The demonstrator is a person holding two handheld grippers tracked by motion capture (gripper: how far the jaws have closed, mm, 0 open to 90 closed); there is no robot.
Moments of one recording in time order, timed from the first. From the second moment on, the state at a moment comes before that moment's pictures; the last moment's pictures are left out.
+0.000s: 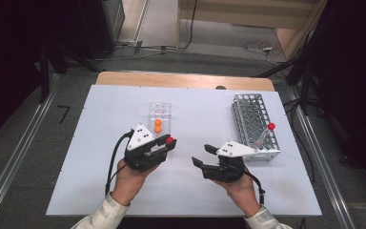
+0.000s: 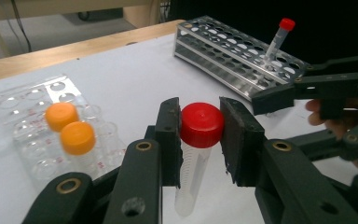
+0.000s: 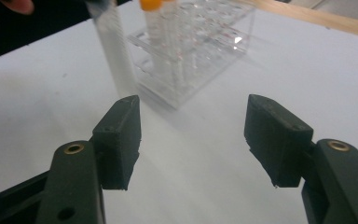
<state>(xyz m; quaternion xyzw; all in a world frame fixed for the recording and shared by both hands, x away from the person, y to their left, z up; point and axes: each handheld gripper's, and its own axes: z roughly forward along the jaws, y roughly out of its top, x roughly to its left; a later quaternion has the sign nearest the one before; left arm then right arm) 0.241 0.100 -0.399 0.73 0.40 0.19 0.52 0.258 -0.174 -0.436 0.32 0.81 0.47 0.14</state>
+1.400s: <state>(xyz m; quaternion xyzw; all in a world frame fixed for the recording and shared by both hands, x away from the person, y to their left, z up) 0.281 0.157 -0.360 0.68 0.47 0.26 0.51 0.256 -0.248 -0.440 0.39 0.78 0.46 0.17</state>
